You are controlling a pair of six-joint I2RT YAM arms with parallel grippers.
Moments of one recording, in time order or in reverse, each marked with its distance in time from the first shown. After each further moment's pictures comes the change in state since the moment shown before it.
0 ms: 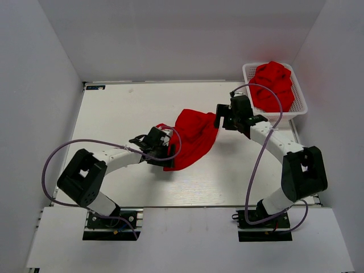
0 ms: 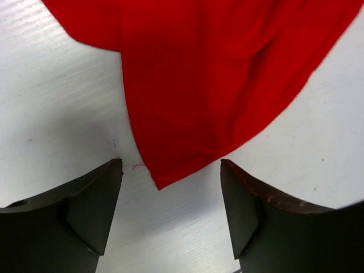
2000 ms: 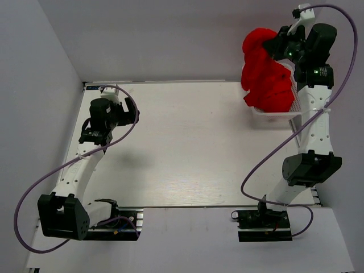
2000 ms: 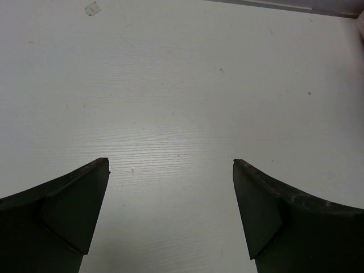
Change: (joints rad) left arm 0.507 -0.349 0.161 0.148 -0.034 0.156; right arm -0.452 0.170 0.975 -0.165 -0.540 -0.312
